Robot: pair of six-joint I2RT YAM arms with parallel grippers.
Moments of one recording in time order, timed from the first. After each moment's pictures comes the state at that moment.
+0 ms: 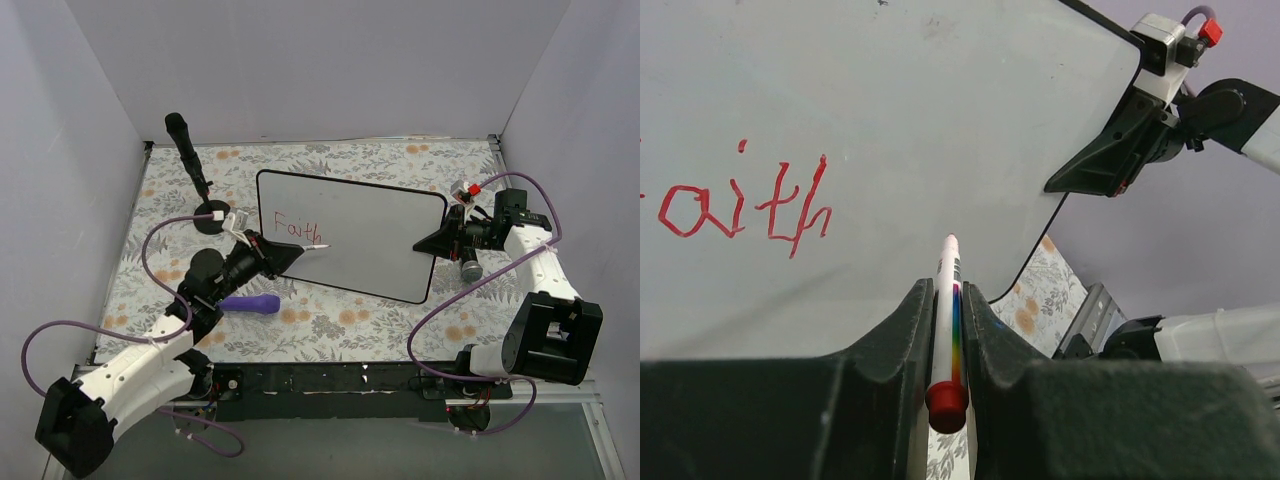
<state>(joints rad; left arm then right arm) -0.58 0.78 0.42 0.40 0.26 -0.71 -0.16 1.35 0.98 -0.90 -1.38 -0.86</state>
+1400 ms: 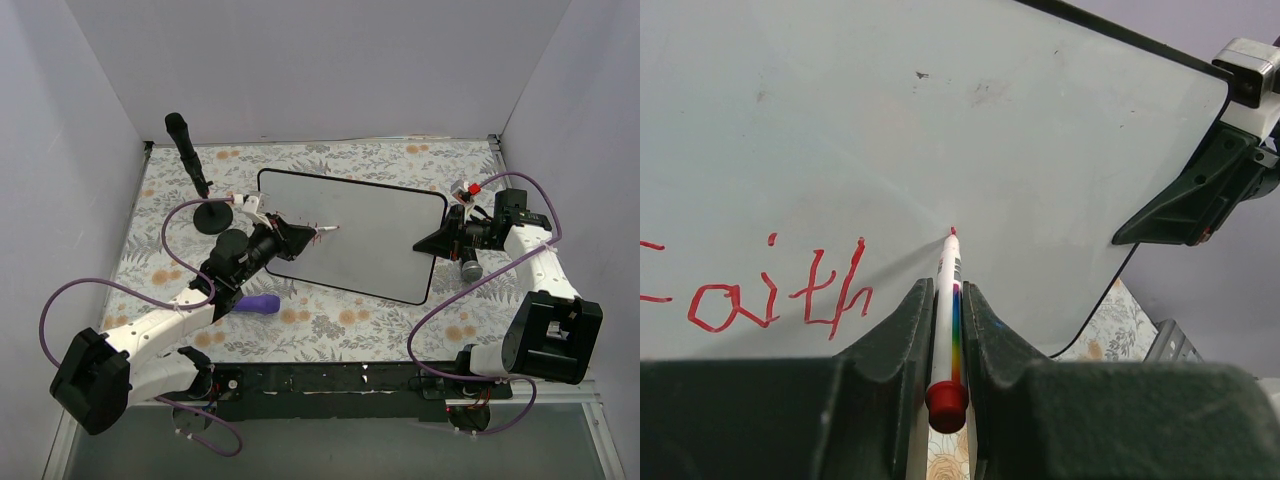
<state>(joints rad) -0.64 1.08 0.55 0.54 0.11 -0.60 -0.16 1.35 0.98 -0.90 -1.38 -0.84</state>
